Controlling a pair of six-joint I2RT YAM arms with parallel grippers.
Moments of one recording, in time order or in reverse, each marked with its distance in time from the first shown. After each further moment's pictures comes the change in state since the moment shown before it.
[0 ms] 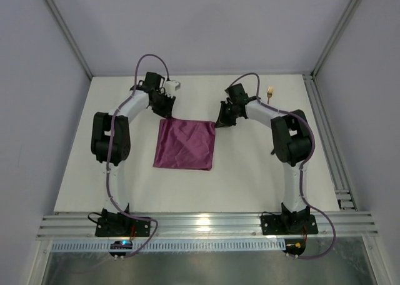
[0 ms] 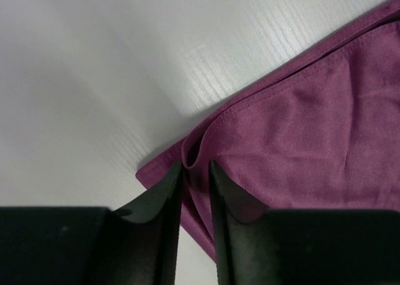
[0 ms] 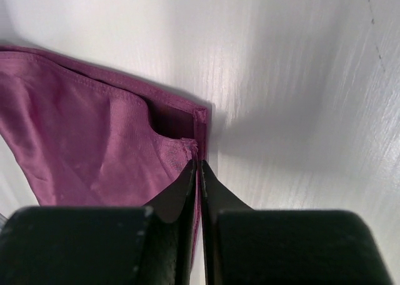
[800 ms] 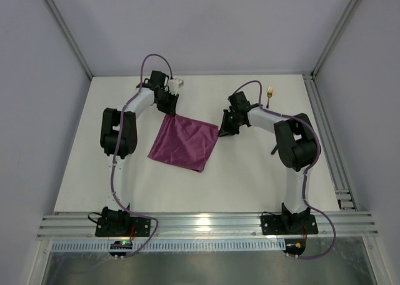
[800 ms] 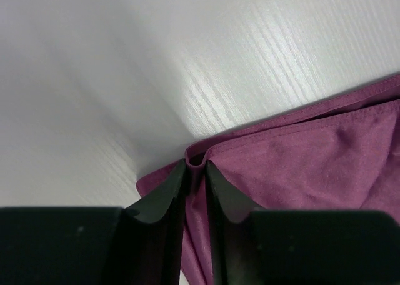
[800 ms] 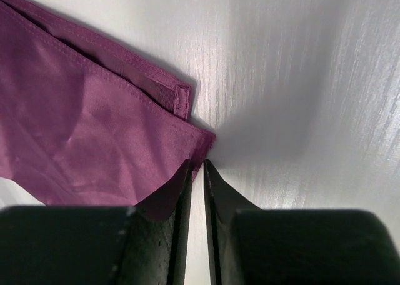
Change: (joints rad) left arm -0.006 0.166 0.162 -0.003 0.021 -0.047; right arm 0.013 -0.090 -0.157 0.011 0.047 0.019
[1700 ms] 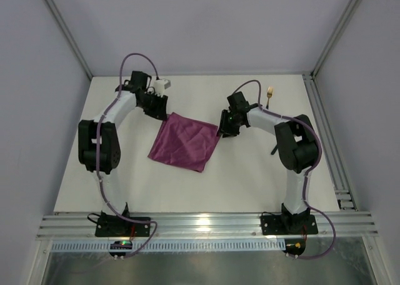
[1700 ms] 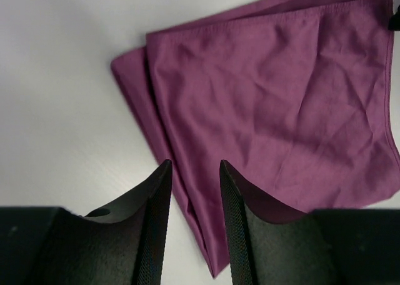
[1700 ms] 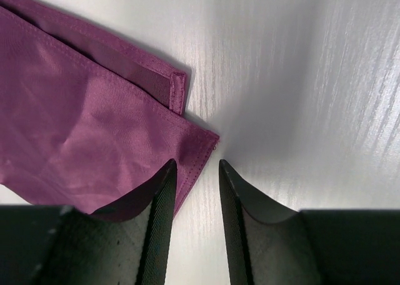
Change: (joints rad) left arm 0.101 -0.363 -0.288 -0.093 0.133 0.051; right arm 0.016 -0.022 0.000 -0.033 0.050 -0.002
